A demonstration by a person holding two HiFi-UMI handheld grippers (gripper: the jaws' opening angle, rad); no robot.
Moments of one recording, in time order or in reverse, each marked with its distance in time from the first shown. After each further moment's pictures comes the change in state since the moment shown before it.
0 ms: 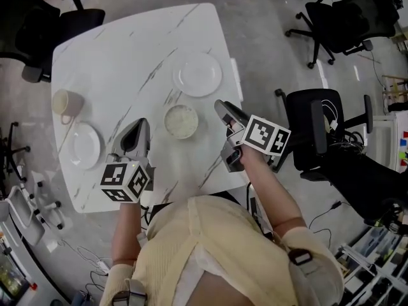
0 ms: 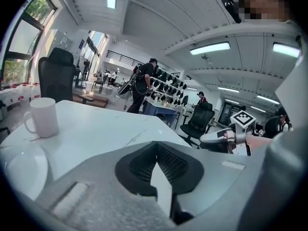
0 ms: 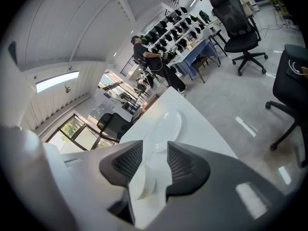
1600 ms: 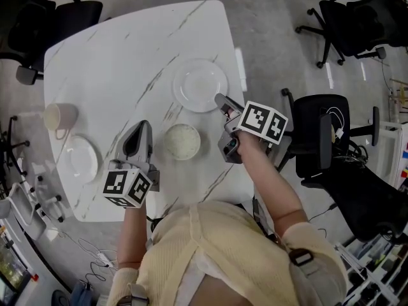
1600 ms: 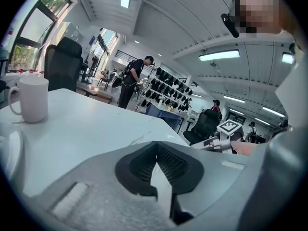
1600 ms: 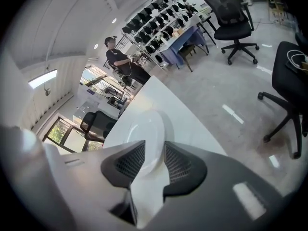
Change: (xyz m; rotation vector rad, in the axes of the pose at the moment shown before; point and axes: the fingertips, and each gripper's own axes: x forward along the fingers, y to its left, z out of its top) left arm 0.057 0.021 -0.001 -0.110 -0.052 0.020; right arm 0.084 -0.055 0.025 0.101 0.116 -0.138
